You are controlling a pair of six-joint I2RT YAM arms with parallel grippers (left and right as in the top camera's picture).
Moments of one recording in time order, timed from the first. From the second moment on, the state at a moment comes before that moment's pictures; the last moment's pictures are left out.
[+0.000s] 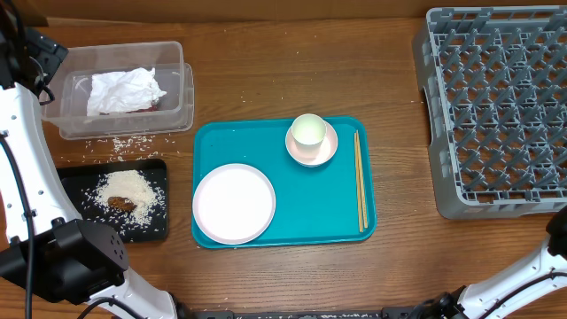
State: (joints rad) left arm 0.42 1.87 2.03 -1.04 -0.20 -0.64; right arm -0.81 2.14 1.94 -0.77 -0.03 0.44
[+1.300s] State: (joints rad) left arm 0.42 1.87 2.03 -1.04 -0.20 -0.64; right arm -0.74 2.00 1.94 -0.87 -0.83 0.53
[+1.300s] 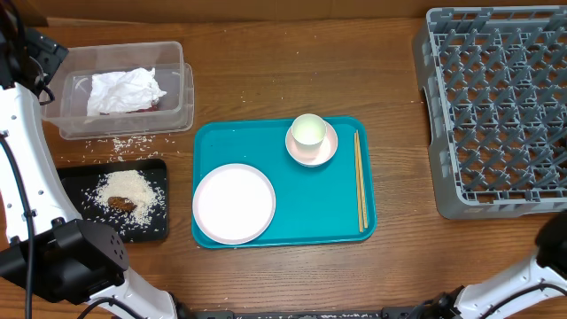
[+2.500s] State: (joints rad) left arm 0.42 1.87 2.03 -1.04 -0.20 -0.64; right arm 0.66 2.17 1.94 -1.07 0.12 0.44
